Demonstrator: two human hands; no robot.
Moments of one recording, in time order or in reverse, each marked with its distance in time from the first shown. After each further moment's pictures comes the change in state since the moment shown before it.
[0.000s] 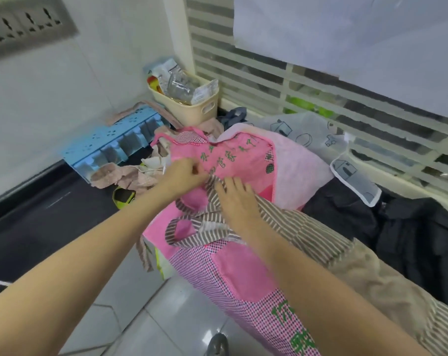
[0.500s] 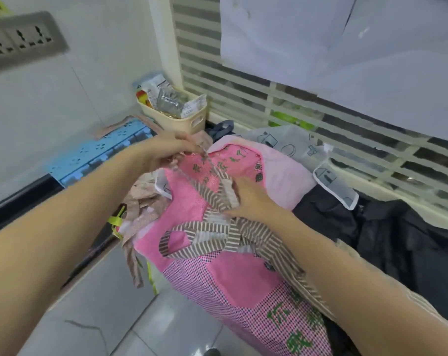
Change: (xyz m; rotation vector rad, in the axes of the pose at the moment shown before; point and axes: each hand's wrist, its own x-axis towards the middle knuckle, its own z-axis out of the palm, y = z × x) left_hand 0.021 0.025 -0.080 -0.521 -0.266 -0.119; right_hand 0.006 0.046 -0.043 0.585 -0.287 0.096
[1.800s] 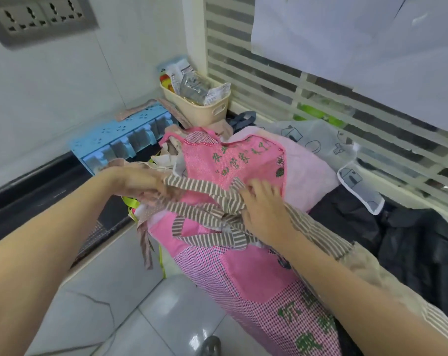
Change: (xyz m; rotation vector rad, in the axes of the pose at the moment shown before) left_hand -0.024 -0.109 -0.042 0.140 -0.382 -0.328; right_hand -0.017 -0.001 0.047 -0.476 0.481 -0.317
